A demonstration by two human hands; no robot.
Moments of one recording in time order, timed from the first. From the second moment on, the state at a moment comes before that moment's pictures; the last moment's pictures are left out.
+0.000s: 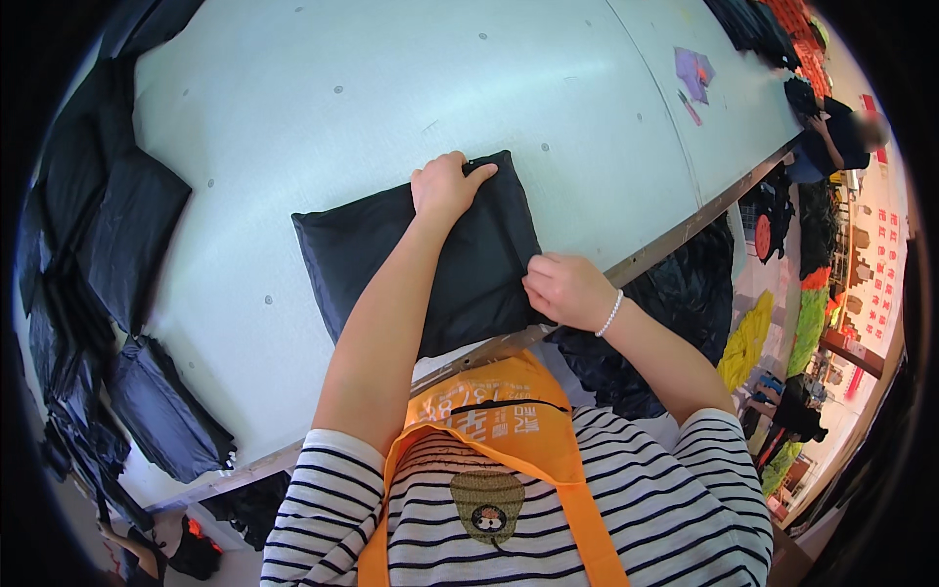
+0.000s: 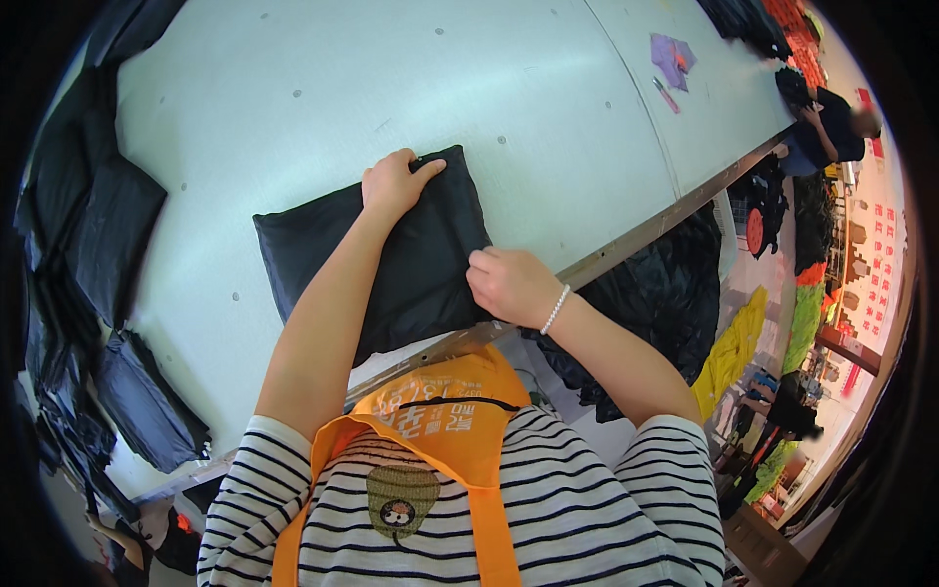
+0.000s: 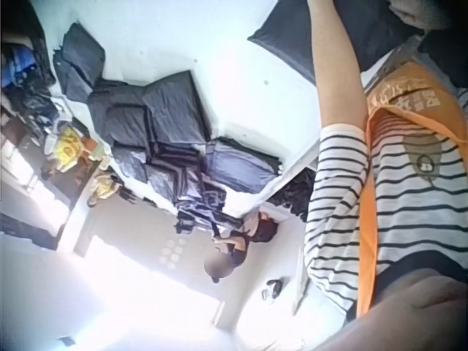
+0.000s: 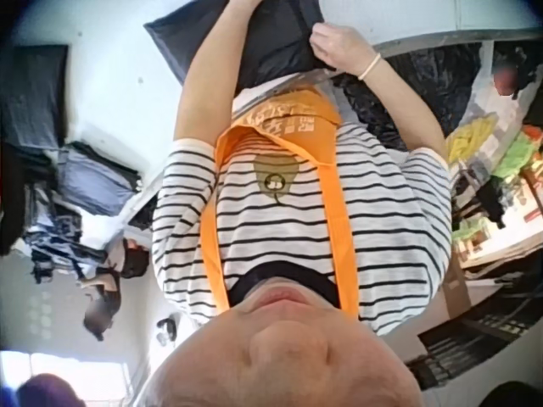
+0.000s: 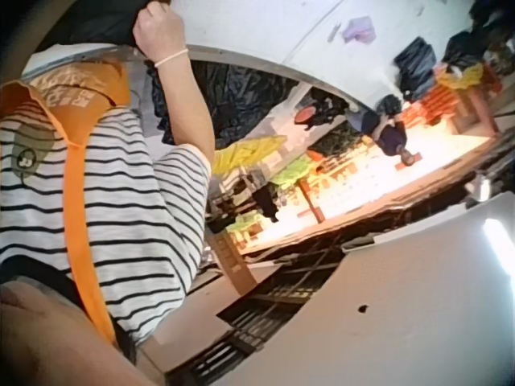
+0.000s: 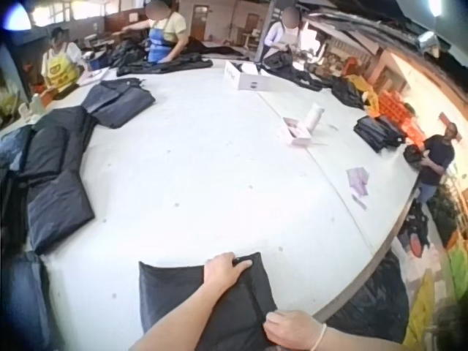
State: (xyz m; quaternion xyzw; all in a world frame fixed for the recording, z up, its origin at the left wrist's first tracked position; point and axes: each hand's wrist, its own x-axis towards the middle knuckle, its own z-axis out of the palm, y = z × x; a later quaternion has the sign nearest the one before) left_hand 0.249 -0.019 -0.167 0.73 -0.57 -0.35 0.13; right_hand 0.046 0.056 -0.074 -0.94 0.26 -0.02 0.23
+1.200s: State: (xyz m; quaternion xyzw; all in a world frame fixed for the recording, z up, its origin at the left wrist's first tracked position) left_hand 0.245 0.021 -0.149 0.73 -0.65 -0.21 0.05; right_hand 0.031 0.100 -0.080 -0.90 0.39 -0.04 0.17
